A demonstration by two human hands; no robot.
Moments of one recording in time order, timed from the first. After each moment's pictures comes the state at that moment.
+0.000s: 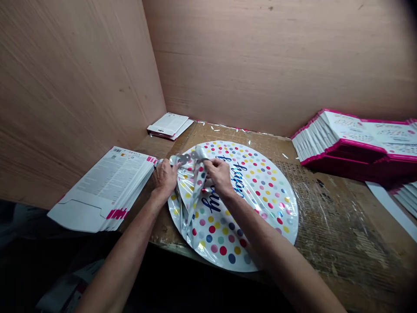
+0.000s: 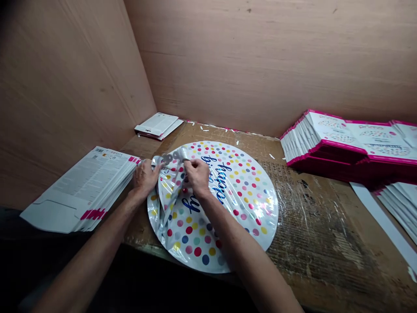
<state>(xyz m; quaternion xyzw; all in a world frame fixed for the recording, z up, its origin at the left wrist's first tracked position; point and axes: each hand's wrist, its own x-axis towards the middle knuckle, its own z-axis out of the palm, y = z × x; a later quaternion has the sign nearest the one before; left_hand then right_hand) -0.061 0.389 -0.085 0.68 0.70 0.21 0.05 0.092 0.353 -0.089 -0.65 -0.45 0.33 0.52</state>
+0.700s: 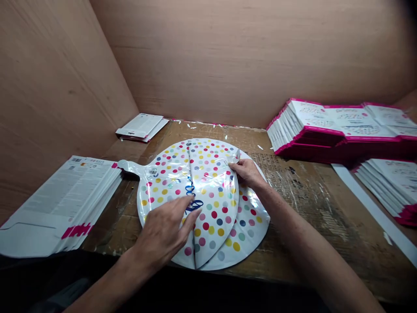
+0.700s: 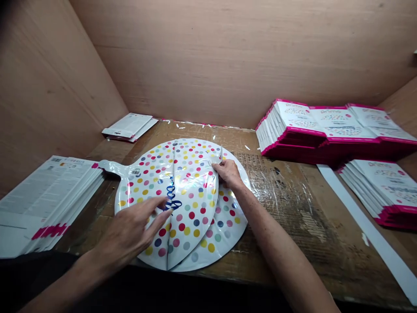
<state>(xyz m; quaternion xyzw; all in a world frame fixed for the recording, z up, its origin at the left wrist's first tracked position) -0.025 0.255 -0.052 0.87 0.44 0.11 0.18 0.269 0.298 -0.078 -0.78 -0.42 0.24 0.39</state>
